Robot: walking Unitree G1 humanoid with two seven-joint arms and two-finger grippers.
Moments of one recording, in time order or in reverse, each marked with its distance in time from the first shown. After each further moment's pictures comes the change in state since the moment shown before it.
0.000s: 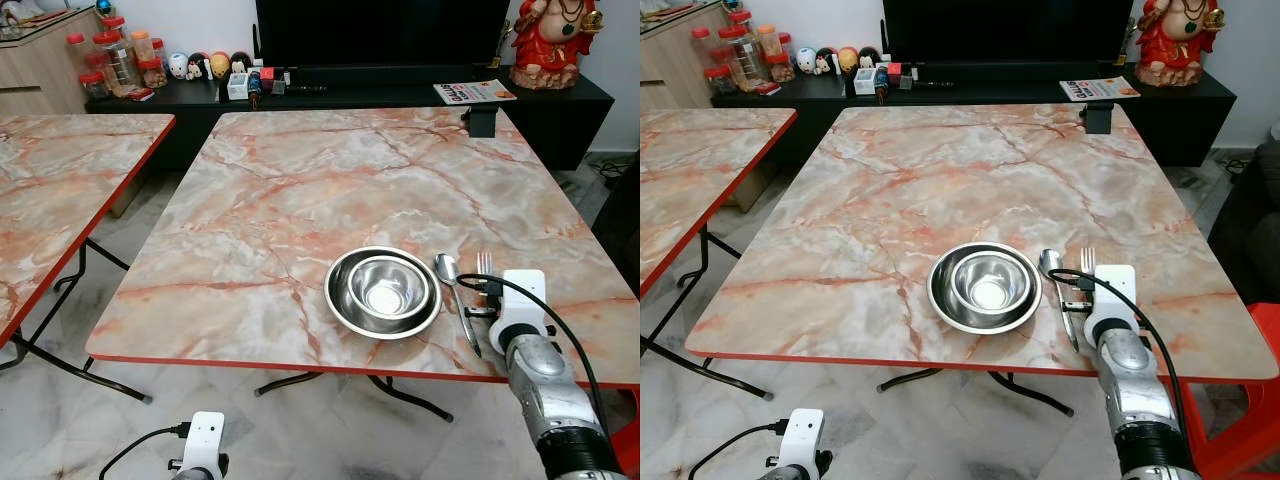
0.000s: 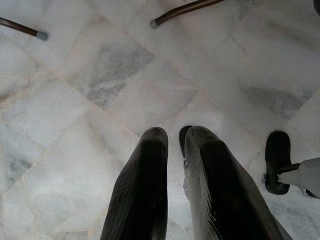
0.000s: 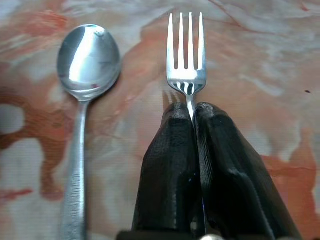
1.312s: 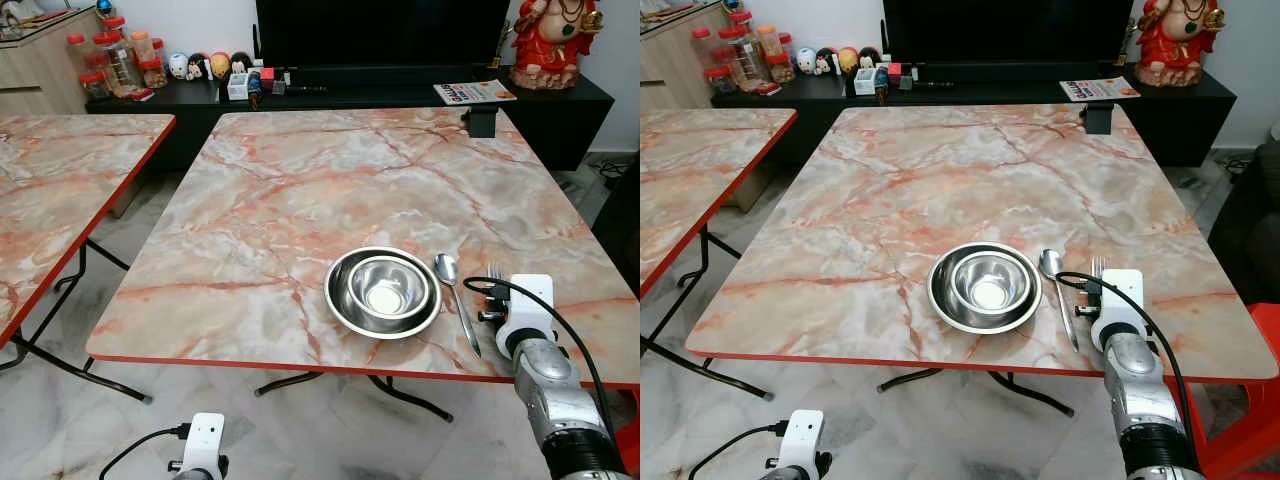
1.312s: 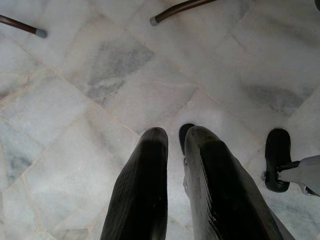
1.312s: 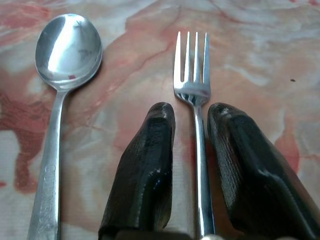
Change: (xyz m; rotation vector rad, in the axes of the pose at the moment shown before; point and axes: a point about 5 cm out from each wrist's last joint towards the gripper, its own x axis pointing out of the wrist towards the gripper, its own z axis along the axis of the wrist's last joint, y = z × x) left arm 0.000 0.000 -0.001 0.000 0.009 0.000; right arm 0.001 -0.005 -0.004 0.003 0.007 -0.019
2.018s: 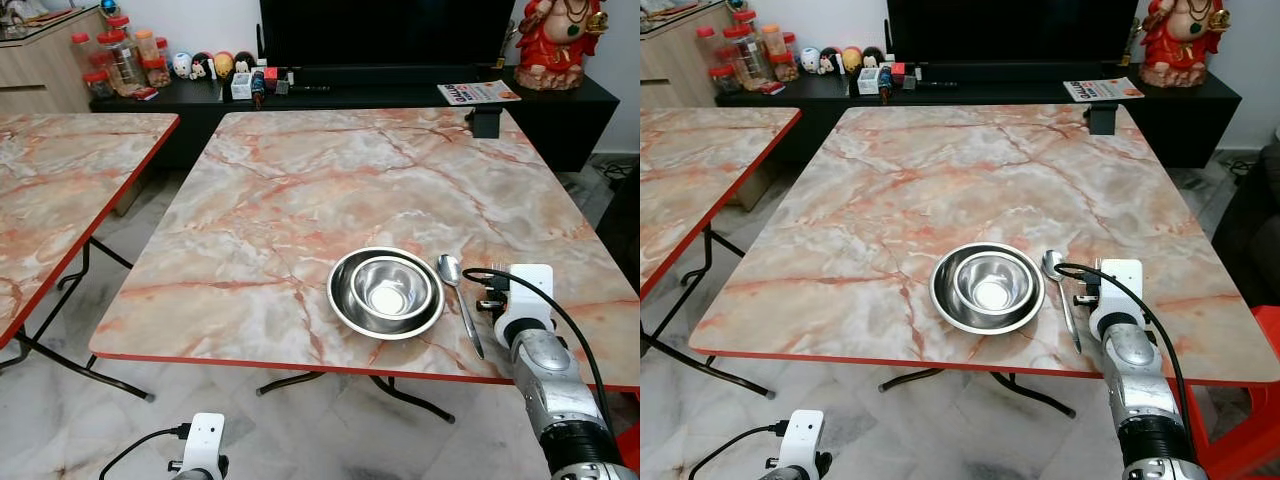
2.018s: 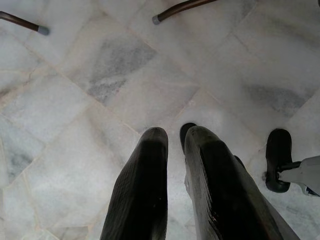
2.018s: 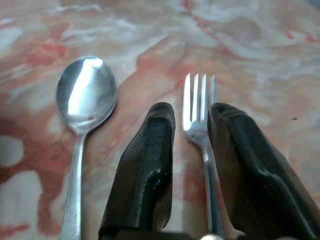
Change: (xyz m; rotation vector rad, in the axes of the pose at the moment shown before) left arm 0.000 0.000 0.000 0.002 0.001 0.000; right arm 0.003 -0.002 0.015 0.016 -0.086 -0.031
